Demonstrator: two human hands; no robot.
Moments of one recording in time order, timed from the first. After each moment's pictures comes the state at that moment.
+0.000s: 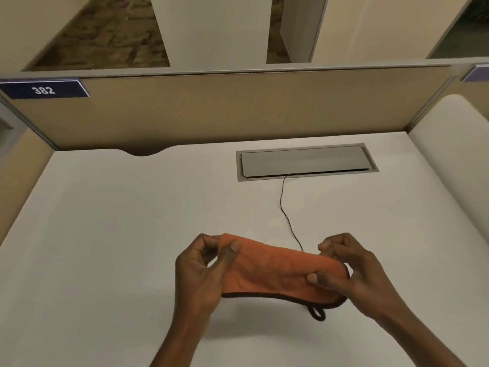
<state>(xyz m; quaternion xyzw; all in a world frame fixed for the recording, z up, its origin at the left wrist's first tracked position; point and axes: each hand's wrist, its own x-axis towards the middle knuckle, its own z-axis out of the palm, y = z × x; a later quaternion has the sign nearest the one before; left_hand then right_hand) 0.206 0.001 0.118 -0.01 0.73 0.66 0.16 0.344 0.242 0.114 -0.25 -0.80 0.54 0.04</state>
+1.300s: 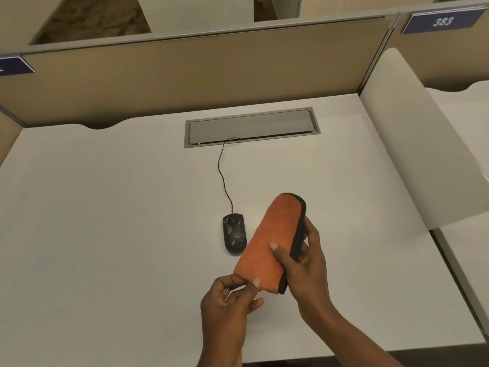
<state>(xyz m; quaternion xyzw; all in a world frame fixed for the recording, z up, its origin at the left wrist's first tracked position) 0.465 0.145 0.090 -0.22 0.70 0.63 0.25 0.490 0.290 0.065 -0.37 -0.61 0.69 0.14</state>
